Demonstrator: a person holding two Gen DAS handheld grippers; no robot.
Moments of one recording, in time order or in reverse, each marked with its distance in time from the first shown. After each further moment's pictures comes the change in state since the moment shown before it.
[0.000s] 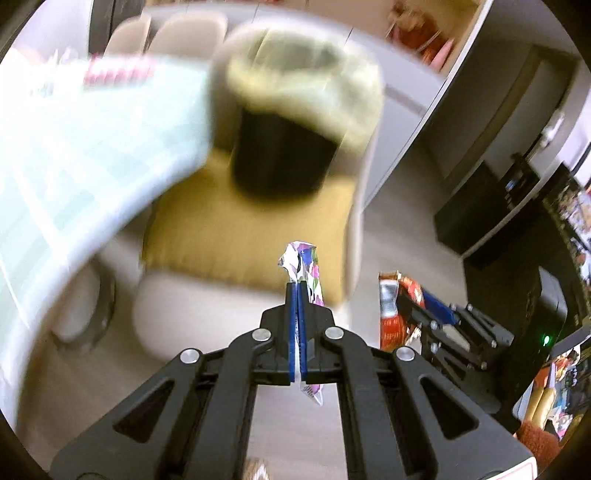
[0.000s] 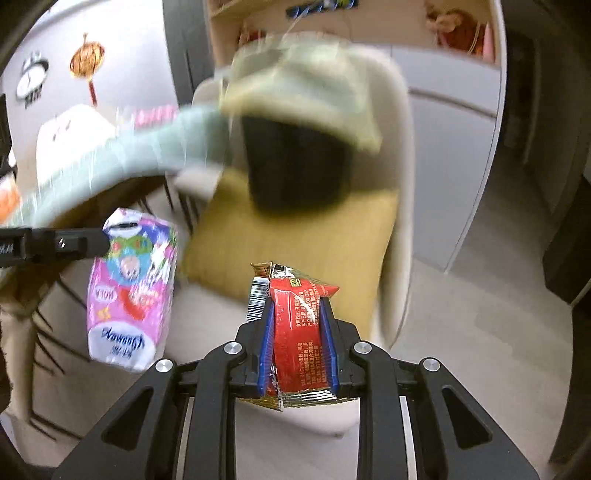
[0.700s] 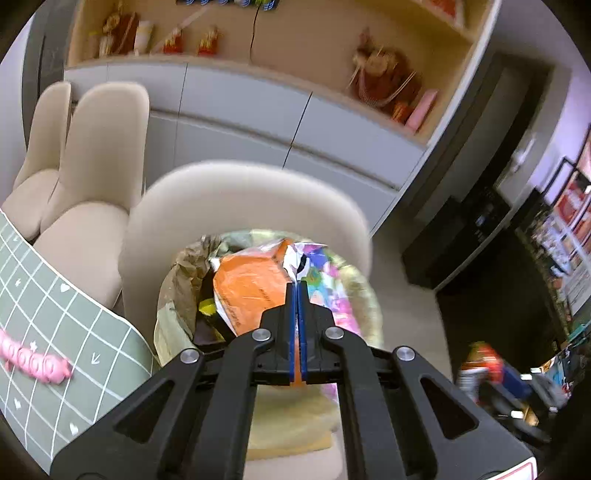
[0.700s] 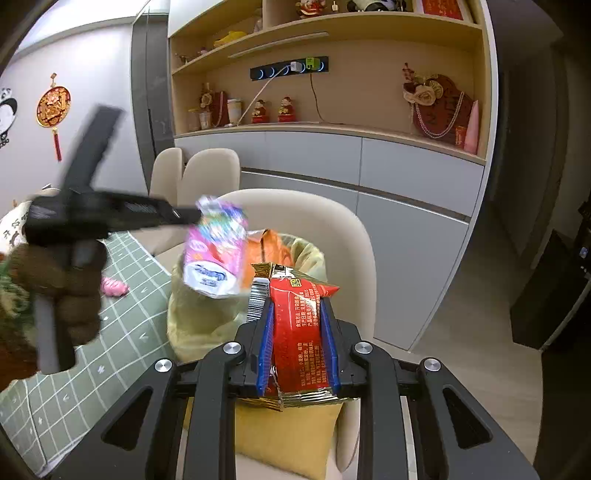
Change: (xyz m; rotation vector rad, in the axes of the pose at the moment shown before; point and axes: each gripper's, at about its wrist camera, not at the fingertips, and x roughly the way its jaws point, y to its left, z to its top) left arm 0.113 0.014 0.330 0.127 -0.026 -0.147; right arm -0.002 -0.007 0.240 0.032 -0.128 -0.155
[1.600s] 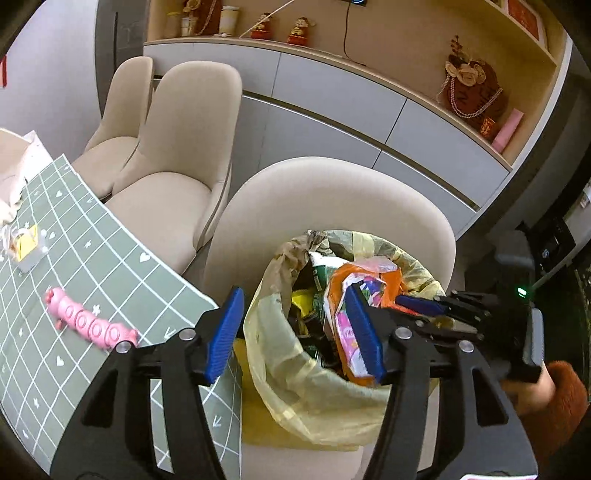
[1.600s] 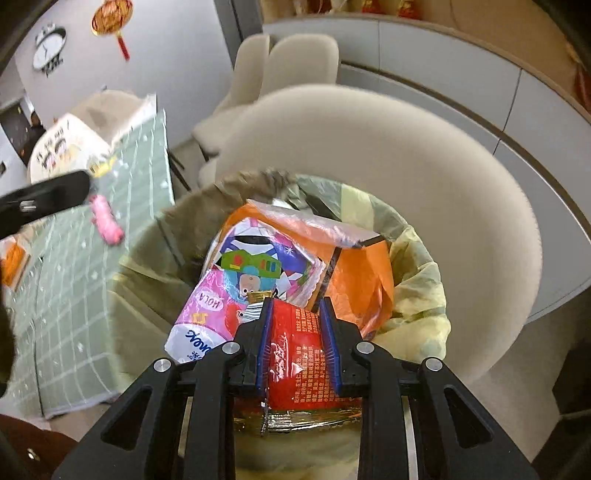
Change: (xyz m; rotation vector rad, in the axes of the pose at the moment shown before) left arm -0.028 0.043 -0.003 -0.168 0.008 0.281; right arm 0.241 0.020 0.061 -0.277 0.466 0.390
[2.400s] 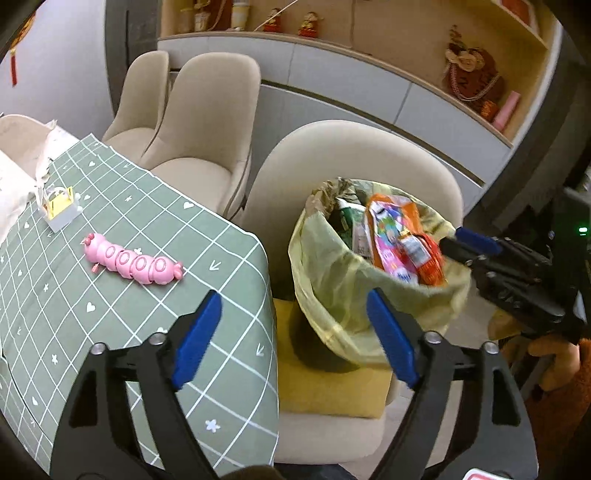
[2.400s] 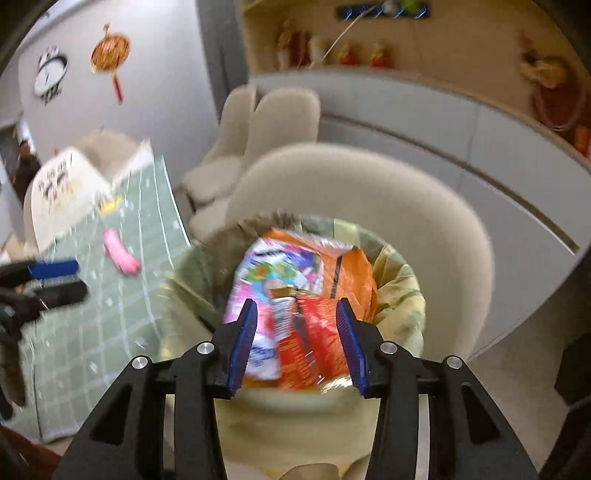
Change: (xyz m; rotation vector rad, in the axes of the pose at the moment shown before) left arm -0.049 0.031 -0.070 0.040 0.016 0.029; right arm -0.086 0.051 -0.046 0.095 -0.304 -0.103
